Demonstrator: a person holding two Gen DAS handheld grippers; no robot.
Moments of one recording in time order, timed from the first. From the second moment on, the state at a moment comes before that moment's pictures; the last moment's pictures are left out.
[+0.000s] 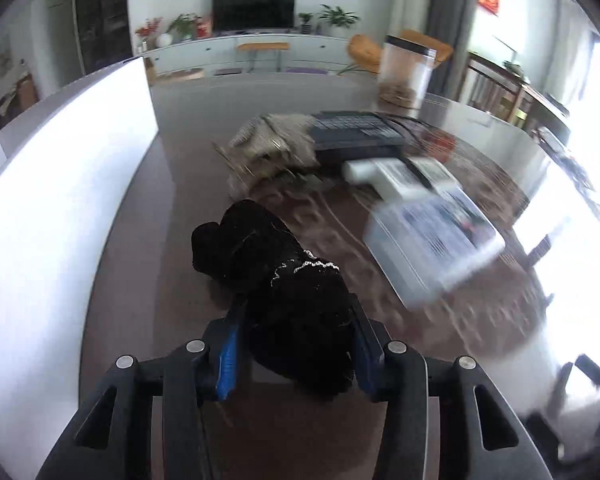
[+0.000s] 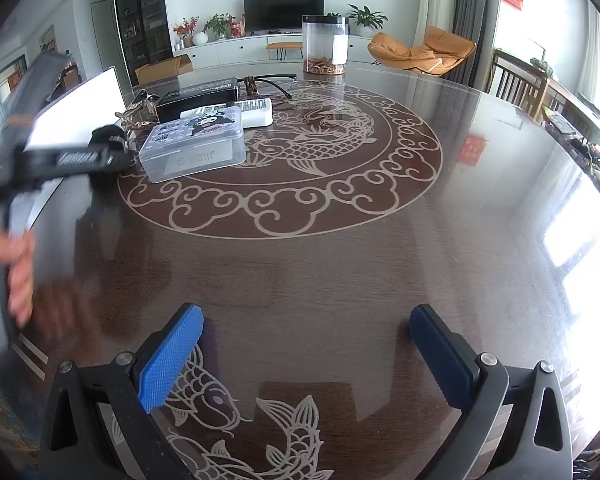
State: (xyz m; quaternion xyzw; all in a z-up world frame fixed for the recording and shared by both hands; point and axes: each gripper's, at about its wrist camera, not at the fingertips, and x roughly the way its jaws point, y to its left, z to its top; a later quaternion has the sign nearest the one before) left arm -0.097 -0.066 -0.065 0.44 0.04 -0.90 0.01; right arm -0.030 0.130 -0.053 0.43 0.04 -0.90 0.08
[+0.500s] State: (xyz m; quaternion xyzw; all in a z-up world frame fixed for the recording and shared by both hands) left arm -0.031 -0.077 -0.056 0.47 0.07 -0.88 -0.02; right arm -0.031 0.130 -0.053 0.43 0.04 -0.90 0.08
